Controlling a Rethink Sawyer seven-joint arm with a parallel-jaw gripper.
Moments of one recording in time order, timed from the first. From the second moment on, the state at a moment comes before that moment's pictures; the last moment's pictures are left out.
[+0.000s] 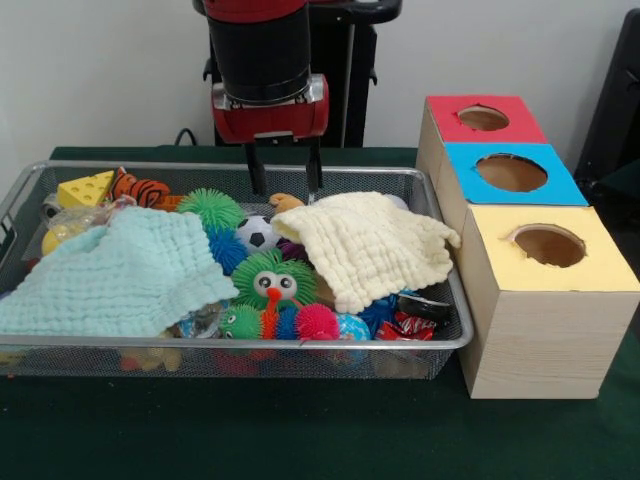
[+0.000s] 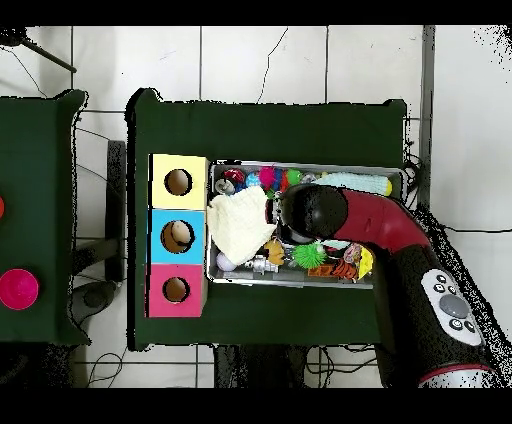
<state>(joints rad) -0.57 -0.68 0.32 1.64 -0.23 0.76 1.57</state>
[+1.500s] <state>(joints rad) -0.42 -0.73 0.32 1.88 -0.24 0.50 1.57</state>
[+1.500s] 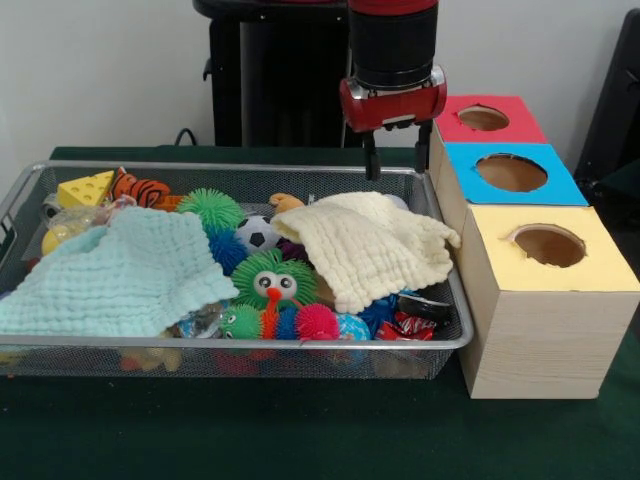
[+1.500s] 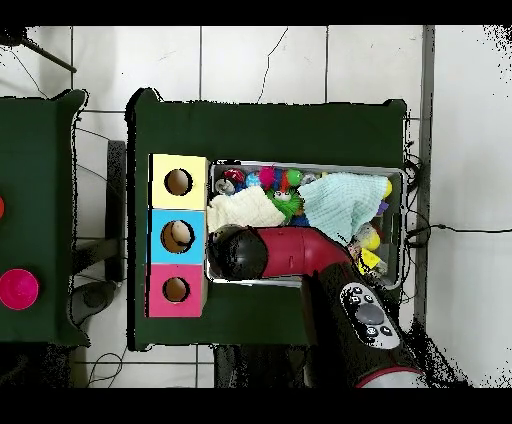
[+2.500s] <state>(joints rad) -0.41 -0.70 0.31 1.79 -0.23 0.52 1.57</state>
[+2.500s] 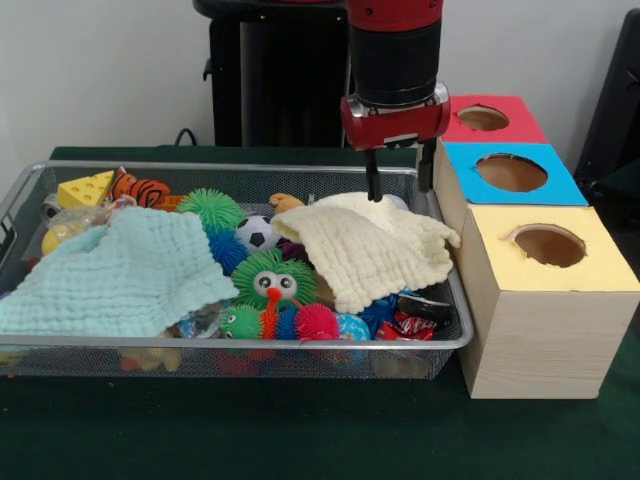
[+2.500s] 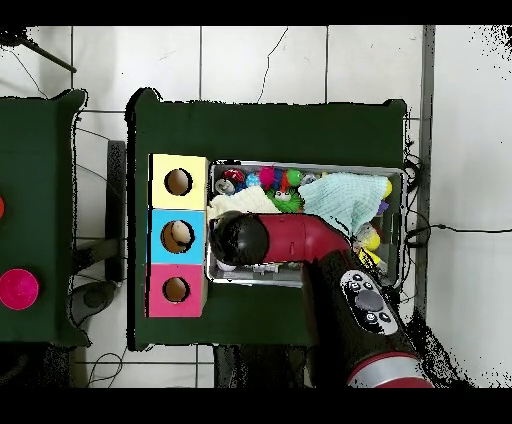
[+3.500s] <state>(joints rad) -0.48 -0.65 0.31 1.70 -0.23 0.60 1.57</state>
